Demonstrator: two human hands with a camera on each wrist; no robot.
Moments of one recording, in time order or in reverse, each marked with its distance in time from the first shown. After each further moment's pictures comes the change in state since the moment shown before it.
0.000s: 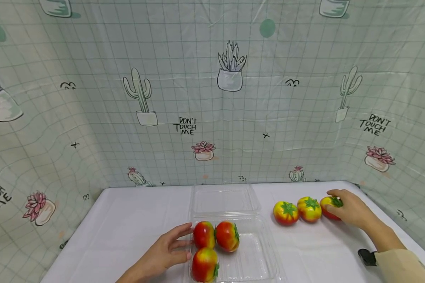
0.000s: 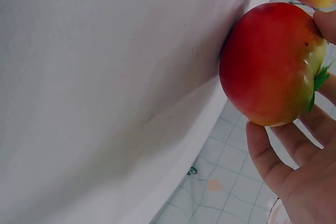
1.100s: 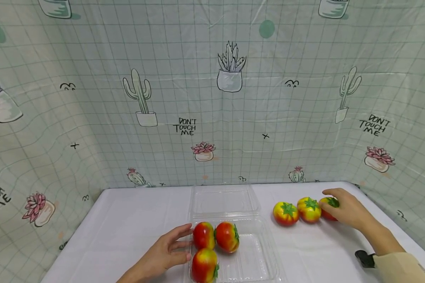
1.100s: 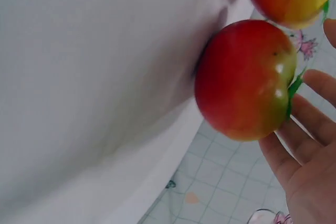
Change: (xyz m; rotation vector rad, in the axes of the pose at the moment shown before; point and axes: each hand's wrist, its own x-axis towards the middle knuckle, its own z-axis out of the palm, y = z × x) left_hand -0.001 0.000 -0.001 0.005 0.003 -0.005; right_hand -0.003 -0.016 0.000 0.027 0.052 -0.023
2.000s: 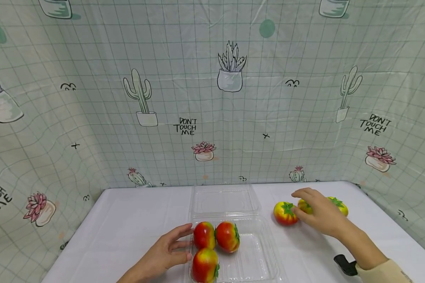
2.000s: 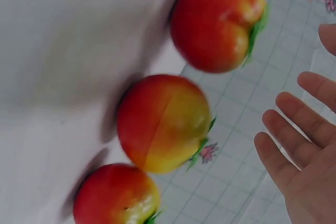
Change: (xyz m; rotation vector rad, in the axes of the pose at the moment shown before) left_hand 0.000 -0.001 0.000 -0.003 0.007 -0.003; right_hand -0.005 -0.097 0.011 0.011 0.064 -0.272
